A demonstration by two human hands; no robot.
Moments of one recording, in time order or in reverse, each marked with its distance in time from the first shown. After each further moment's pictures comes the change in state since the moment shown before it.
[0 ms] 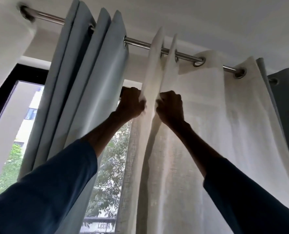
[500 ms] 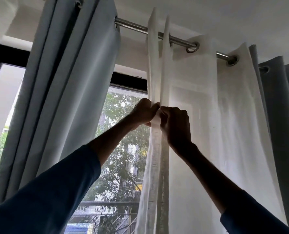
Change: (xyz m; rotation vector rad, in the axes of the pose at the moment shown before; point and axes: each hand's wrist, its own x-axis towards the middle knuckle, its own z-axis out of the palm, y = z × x) left_hand -0.056 0.037 0.056 -0.422 -0.297 -0.175; right_hand -0.095 0.040 -0.016 -0.140 0.058 -0.063
